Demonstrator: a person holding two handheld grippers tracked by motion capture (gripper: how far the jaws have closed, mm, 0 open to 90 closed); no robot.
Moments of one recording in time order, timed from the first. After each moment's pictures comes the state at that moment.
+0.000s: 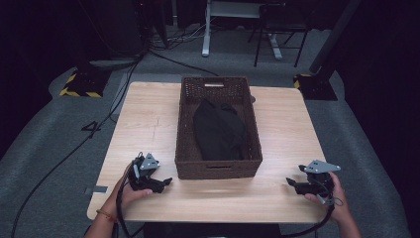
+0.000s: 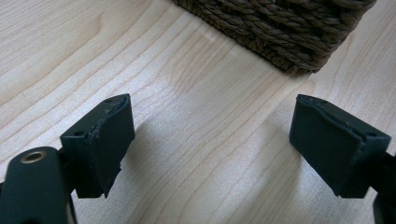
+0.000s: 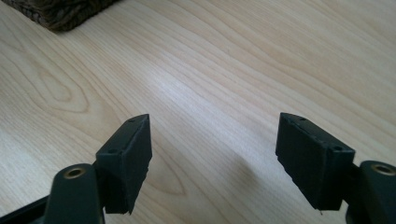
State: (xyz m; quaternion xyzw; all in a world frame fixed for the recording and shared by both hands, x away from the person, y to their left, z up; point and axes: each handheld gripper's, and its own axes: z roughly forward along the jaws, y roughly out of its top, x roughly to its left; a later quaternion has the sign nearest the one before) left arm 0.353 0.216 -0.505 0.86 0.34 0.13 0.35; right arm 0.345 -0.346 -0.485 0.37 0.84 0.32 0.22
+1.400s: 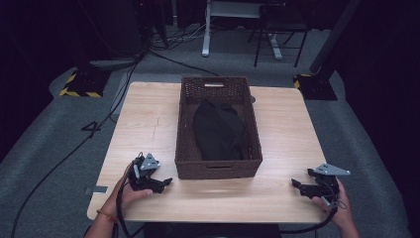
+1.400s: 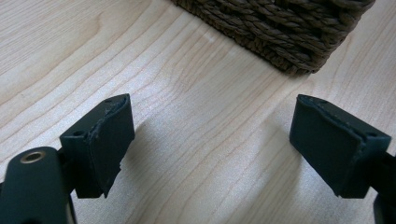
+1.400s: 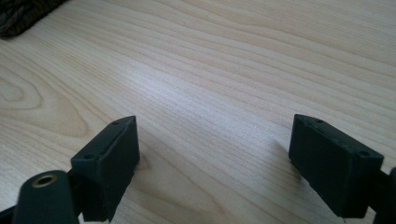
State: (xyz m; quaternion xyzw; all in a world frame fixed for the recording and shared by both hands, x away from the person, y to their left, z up) left arm 0.353 0.216 -0.505 0.87 0.34 0.13 0.35; right arm 0.341 -0.371 -0.505 0.46 0.79 0.35 0.21
